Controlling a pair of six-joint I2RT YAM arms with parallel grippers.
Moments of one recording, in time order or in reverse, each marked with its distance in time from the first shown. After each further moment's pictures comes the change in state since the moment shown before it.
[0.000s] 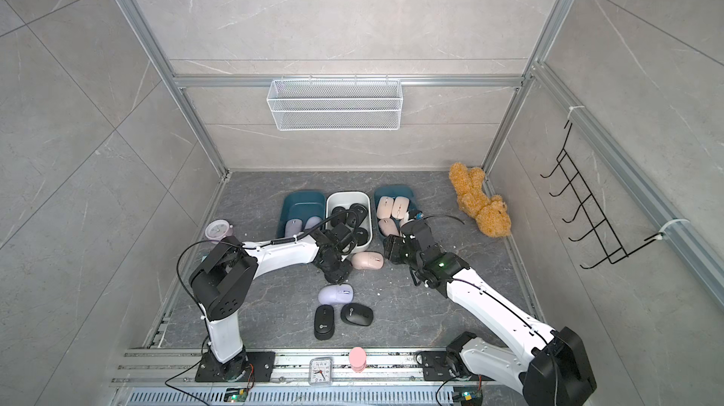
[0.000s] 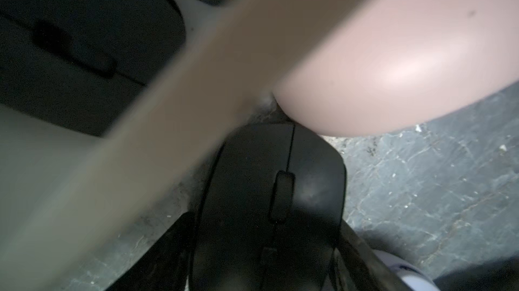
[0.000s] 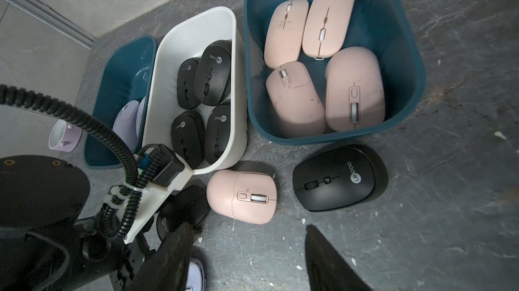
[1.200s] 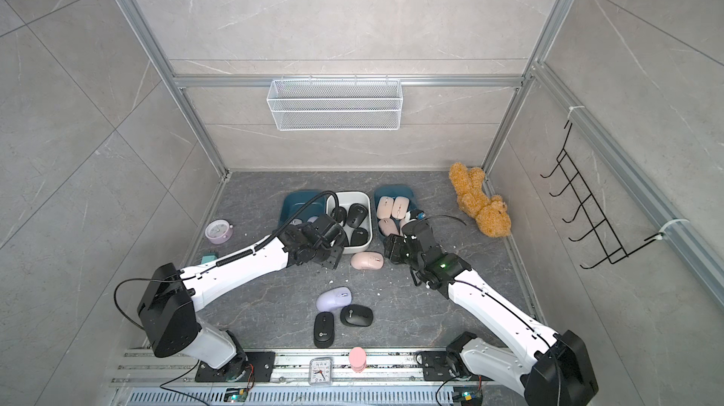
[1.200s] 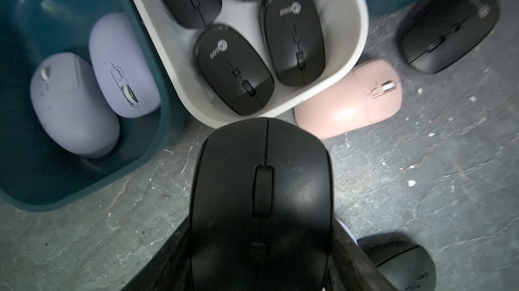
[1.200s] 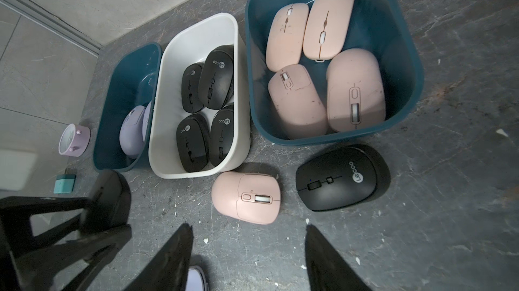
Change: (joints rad) left arm -0.021 -0.335 0.042 -0.071 -0.182 -0.234; right arm 0.000 -0.021 0.000 0.001 -0.001 0.023
